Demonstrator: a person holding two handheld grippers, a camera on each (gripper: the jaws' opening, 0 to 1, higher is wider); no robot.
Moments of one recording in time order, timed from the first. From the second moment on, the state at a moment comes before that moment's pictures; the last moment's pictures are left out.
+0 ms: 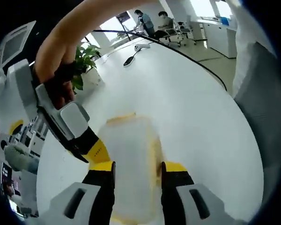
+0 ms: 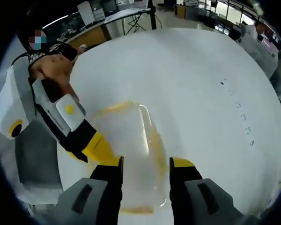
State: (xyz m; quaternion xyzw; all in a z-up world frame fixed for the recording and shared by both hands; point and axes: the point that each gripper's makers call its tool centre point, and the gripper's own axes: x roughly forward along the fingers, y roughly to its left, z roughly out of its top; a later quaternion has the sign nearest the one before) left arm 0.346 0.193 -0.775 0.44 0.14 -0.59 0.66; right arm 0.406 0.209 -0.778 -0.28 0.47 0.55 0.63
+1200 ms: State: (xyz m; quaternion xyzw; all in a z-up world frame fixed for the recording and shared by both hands) left arm 0.345 0.196 -0.777 0.39 0.18 -0.57 0.70; right arm 0.403 0.212 -0.779 -0.34 0.49 0.55 0.59
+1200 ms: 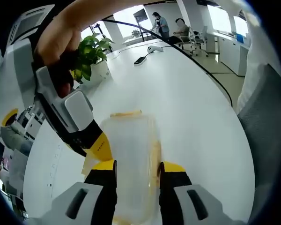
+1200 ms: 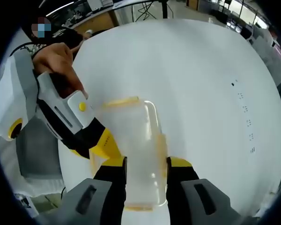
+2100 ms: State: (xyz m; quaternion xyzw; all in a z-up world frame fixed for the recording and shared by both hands) left arm 0.347 0.196 -0.779 0.39 0.17 -0.57 0.70; right arm 0.408 0.211 -0.780 -0.35 0.50 0.54 0.58
